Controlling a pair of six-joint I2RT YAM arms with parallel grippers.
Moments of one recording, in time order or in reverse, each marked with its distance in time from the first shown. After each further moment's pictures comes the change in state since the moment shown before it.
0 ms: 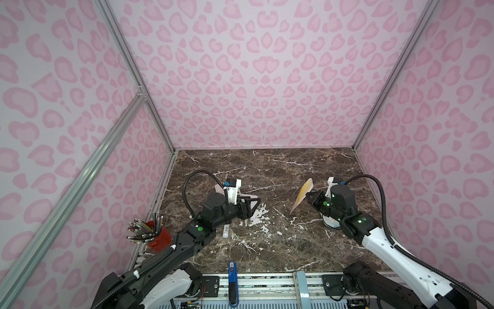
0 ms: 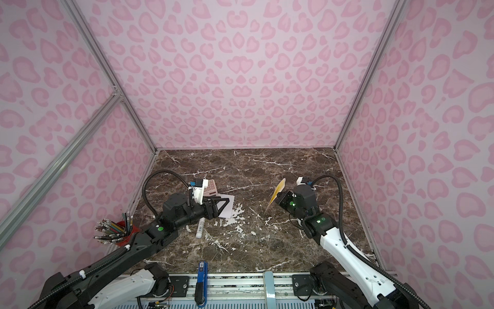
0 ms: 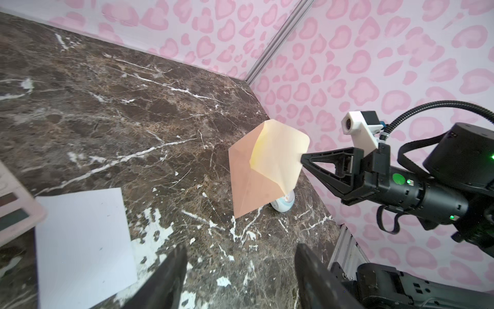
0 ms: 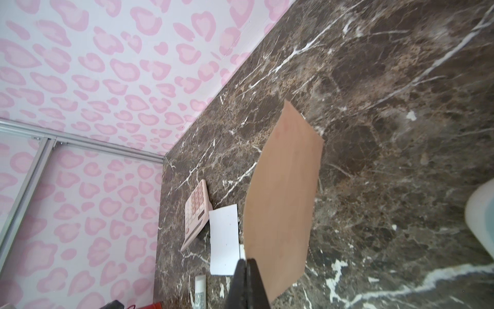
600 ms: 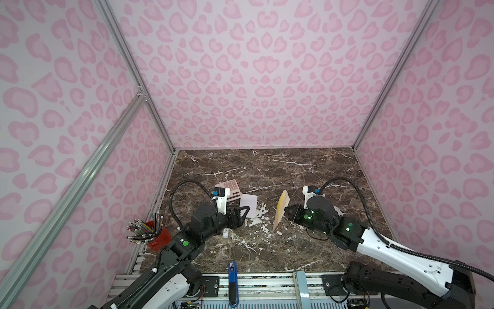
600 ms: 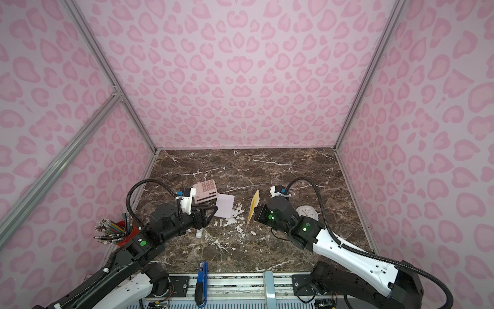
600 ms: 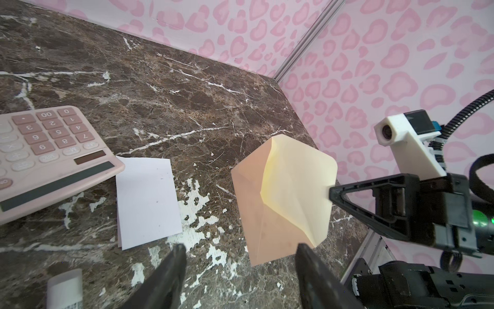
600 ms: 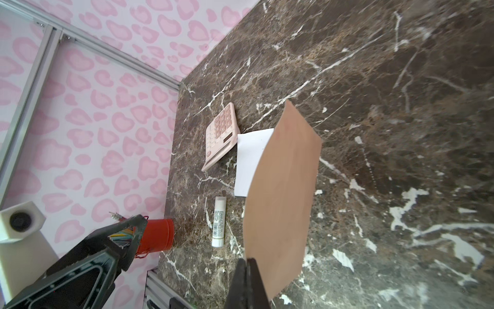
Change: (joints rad) left arm 0.000 -0.231 -0.039 -0.241 -0.115 0.018; right arm 0.412 0.076 0.074 -0.043 0.129 0.079
